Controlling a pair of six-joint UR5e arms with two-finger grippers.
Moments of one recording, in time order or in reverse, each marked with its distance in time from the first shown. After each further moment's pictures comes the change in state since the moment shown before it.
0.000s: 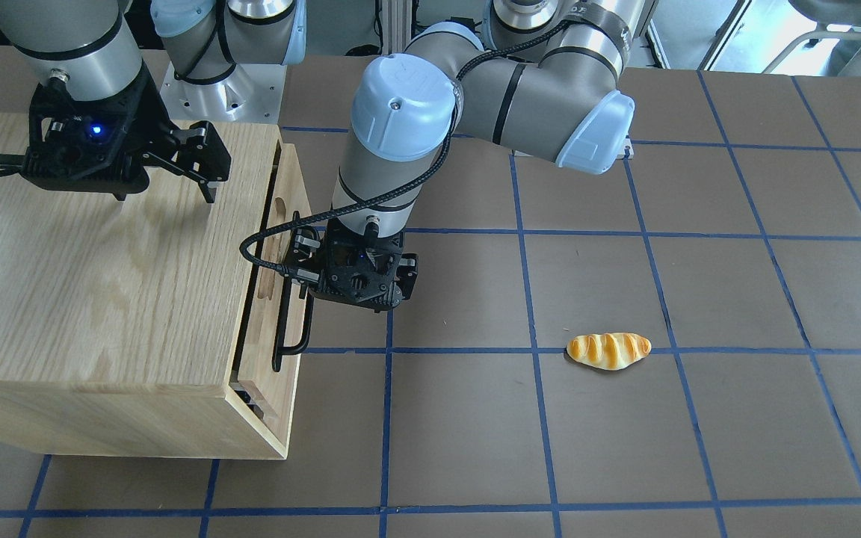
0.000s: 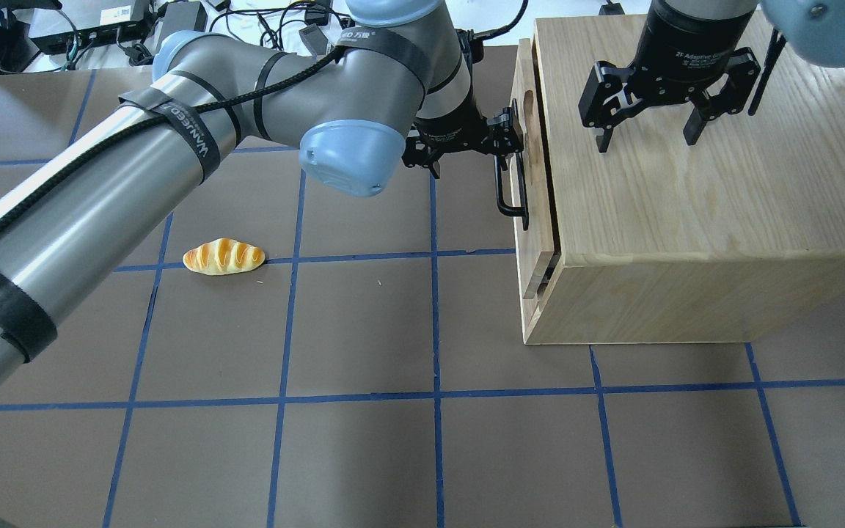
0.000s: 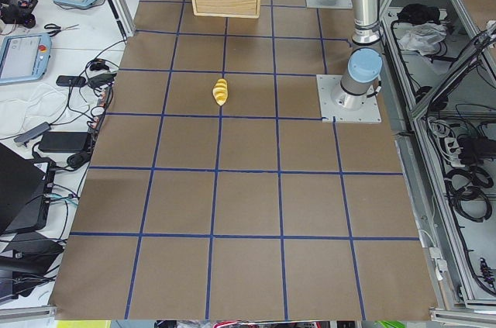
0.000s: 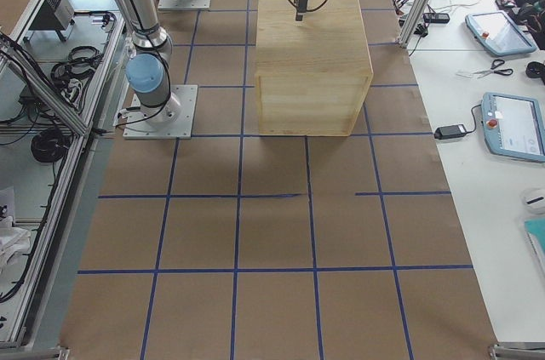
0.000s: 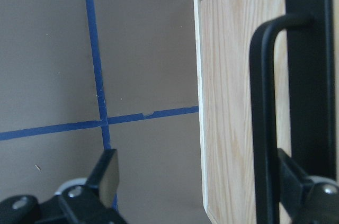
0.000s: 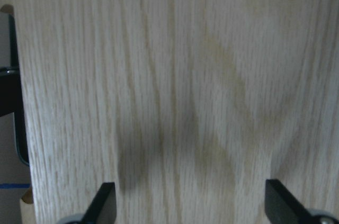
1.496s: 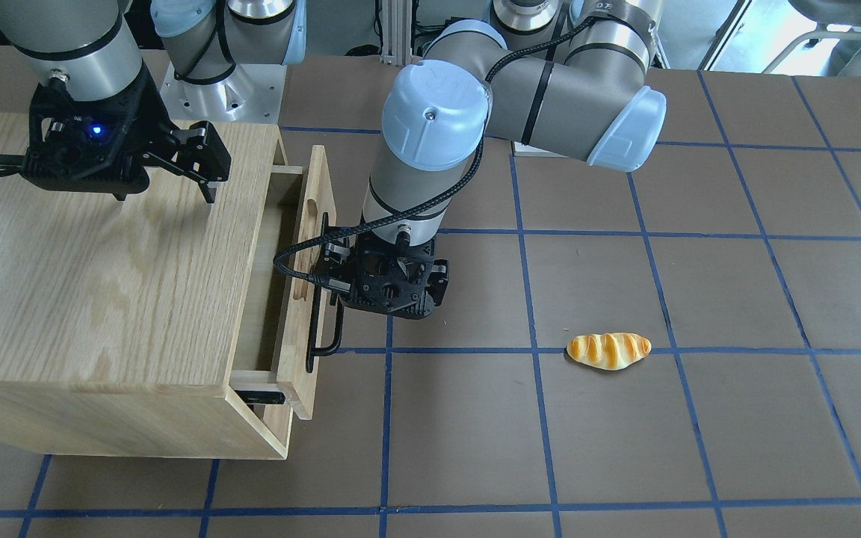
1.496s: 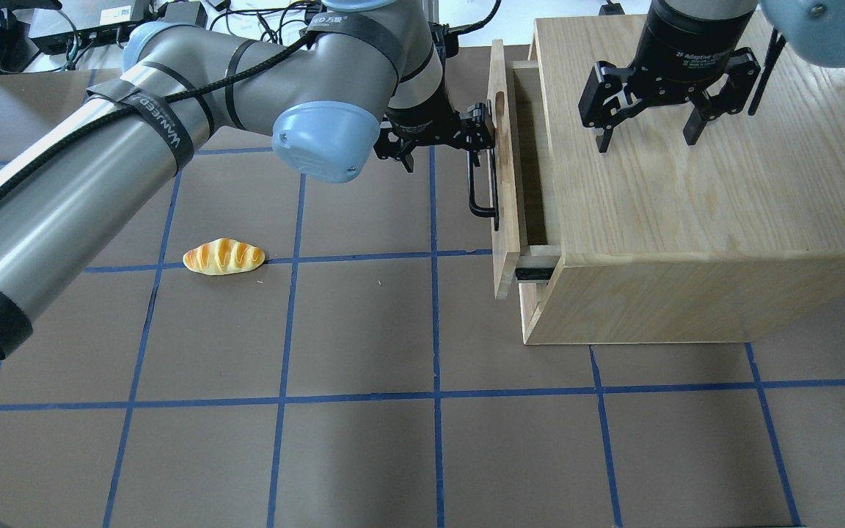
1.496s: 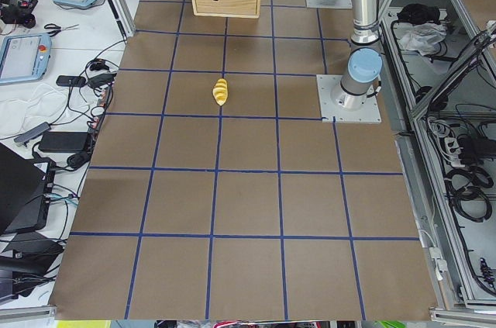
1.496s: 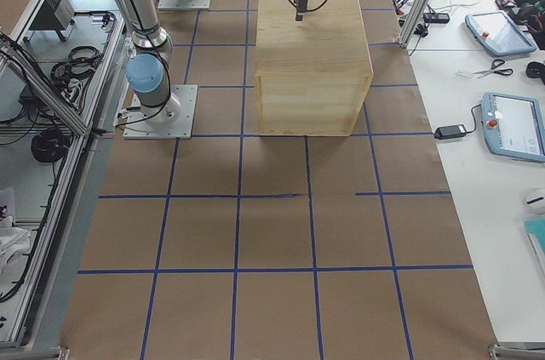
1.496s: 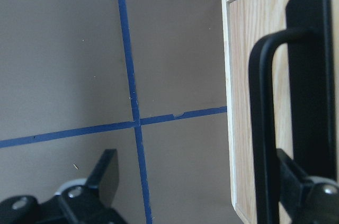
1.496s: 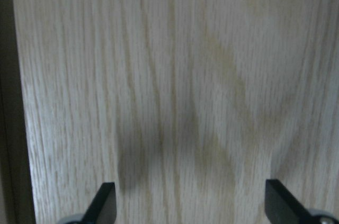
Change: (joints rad) left arm 0.048 0.017 0.001 -0.060 0.028 0.068; right arm 0.000 0.000 0.000 0.000 0.000 -0.001
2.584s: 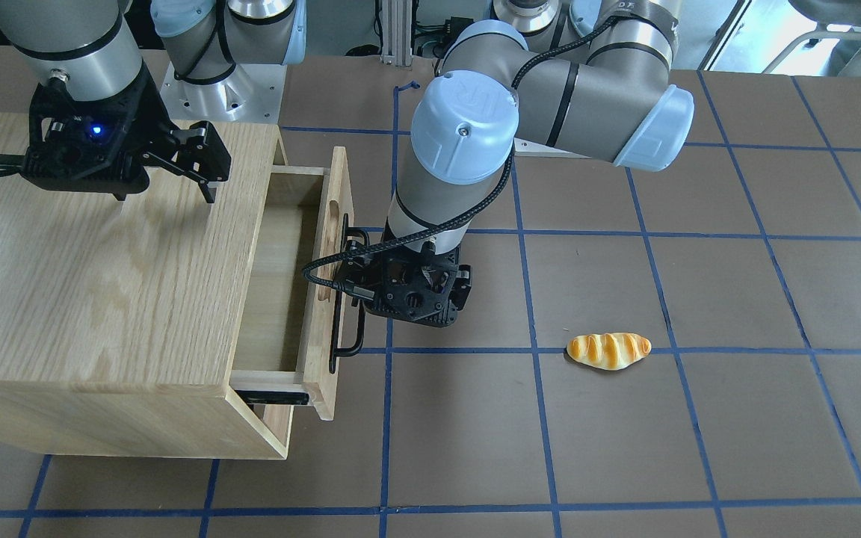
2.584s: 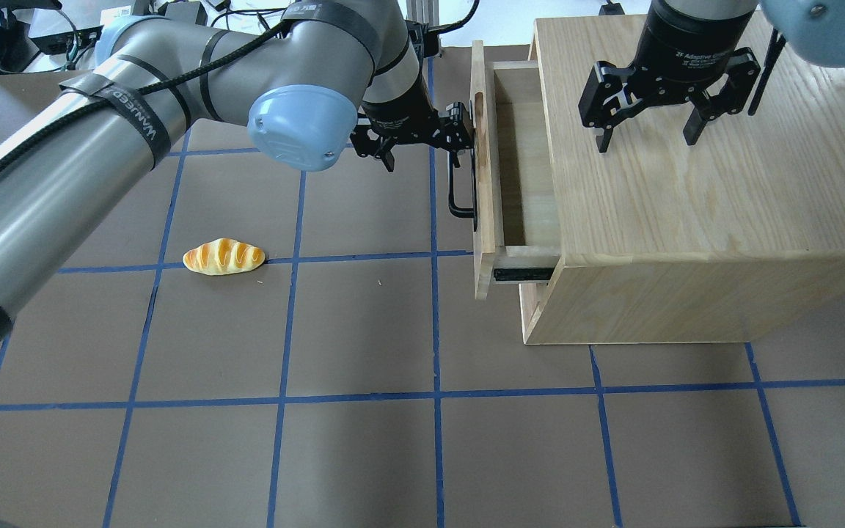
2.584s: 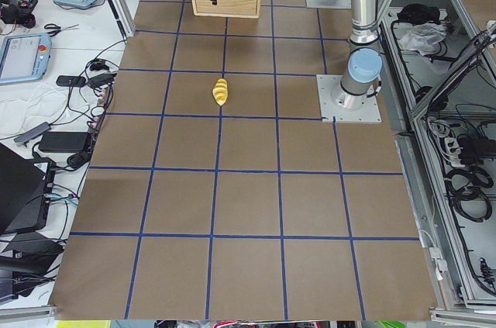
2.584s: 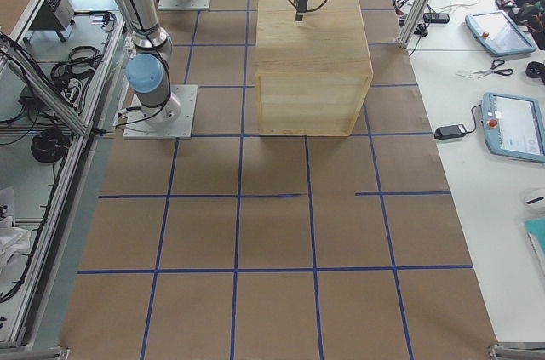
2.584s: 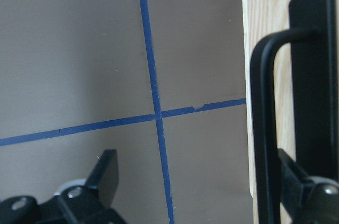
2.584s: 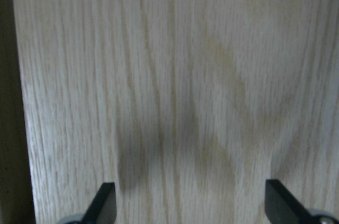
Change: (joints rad) left arm 0.035 0.006 0.004 -0.055 -0.002 0.077; right arm 0.000 0.000 0.000 0.000 0.000 0.000
